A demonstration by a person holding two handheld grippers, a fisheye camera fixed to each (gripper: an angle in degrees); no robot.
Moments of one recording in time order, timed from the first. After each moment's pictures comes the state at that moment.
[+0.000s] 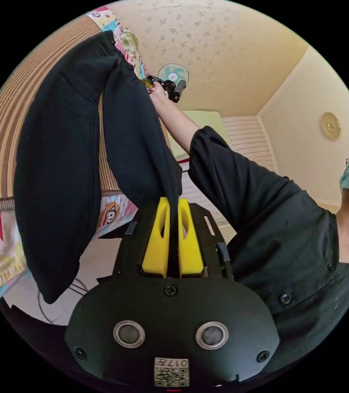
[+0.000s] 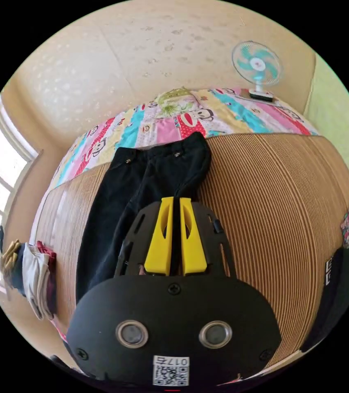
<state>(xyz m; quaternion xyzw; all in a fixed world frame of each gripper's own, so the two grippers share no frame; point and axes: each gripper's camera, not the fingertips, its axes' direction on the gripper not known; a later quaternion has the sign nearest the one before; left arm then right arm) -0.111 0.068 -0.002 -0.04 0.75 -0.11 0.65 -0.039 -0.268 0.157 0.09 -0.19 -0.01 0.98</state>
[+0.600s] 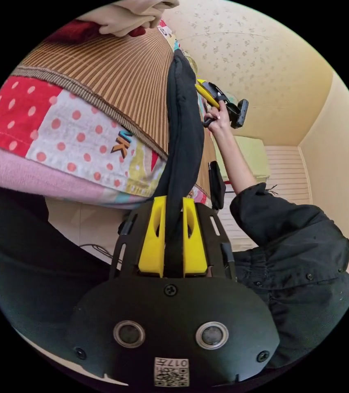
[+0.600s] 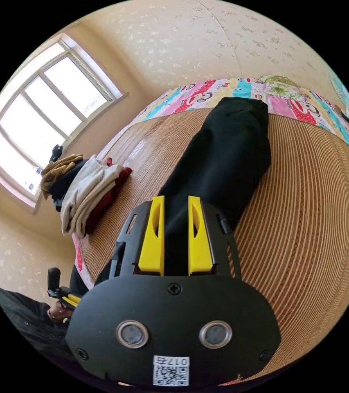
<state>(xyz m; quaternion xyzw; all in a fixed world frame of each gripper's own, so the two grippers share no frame) -0.241 0.109 0.058 -0.09 0.62 -0.17 0.76 -0.095 -0.053 0.144 0.01 -0.41 -0.15 0.90</state>
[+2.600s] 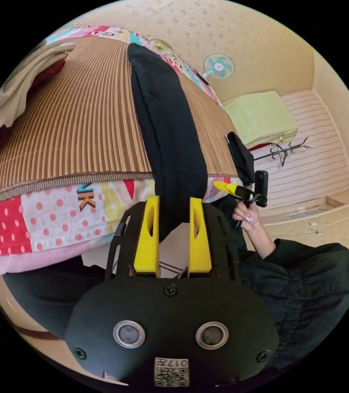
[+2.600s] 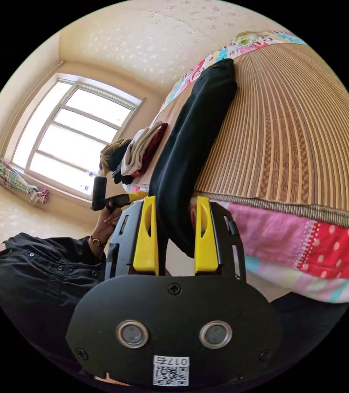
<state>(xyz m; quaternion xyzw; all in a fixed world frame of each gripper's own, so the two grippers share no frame) -0.078 0.125 -0.008 -0.02 0.53 -0.06 0.85 0.101 0.133 0.077 -0.05 -0.57 -0.06 0.82</state>
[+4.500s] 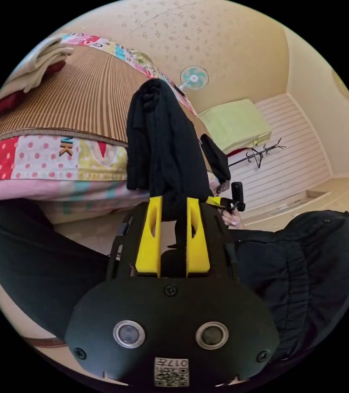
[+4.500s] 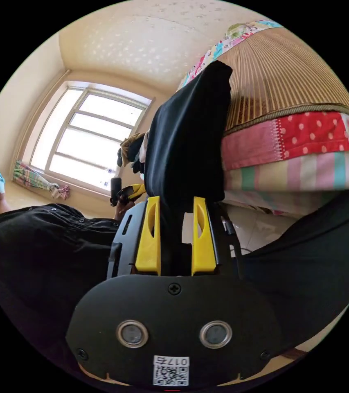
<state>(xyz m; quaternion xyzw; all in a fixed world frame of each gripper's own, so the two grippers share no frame) -0.095 0.227 0.003 0.01 0.58 -0.07 0.81 0.140 0.242 -0.027 -0.03 -0.62 -0.03 0.78</state>
